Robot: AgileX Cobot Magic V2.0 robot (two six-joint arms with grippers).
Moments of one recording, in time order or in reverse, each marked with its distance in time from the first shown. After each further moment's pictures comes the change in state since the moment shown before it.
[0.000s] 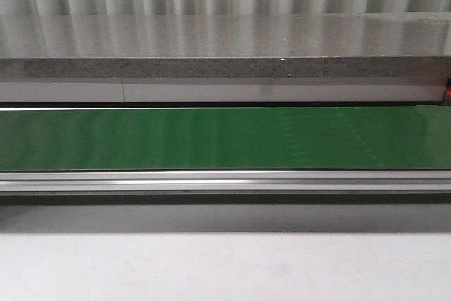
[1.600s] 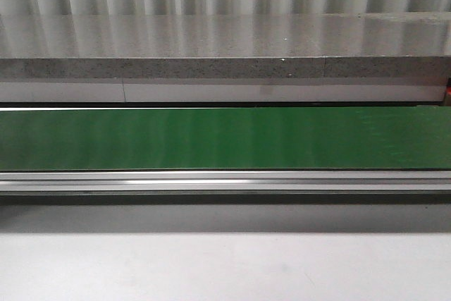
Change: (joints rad) left arm -0.237 -0.354 0.083 -0.010 0.223 0.086; right arm 0.000 0.000 0.000 0.000 0.000 0.000
